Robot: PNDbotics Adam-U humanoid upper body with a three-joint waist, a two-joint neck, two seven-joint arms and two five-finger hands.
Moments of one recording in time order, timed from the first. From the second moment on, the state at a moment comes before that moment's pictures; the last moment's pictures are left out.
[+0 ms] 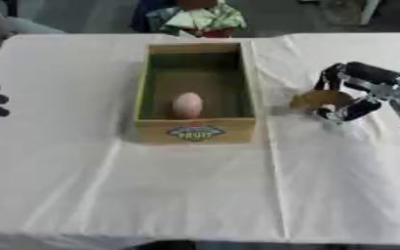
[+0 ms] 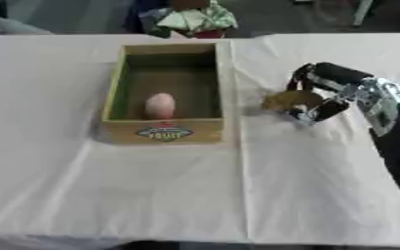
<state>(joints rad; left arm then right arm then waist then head) -0.11 0.32 0.06 -1.95 0.06 0.02 0.01 -0.73 -0.59 0.08 -0.84 0.78 -0.75 0.27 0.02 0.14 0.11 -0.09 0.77</state>
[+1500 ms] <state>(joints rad) -0.10 0.32 0.06 -1.95 0.06 0.03 0.01 -0.88 -0.56 0.11 -1.00 0.46 -0.73 0.41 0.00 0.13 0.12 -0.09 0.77</state>
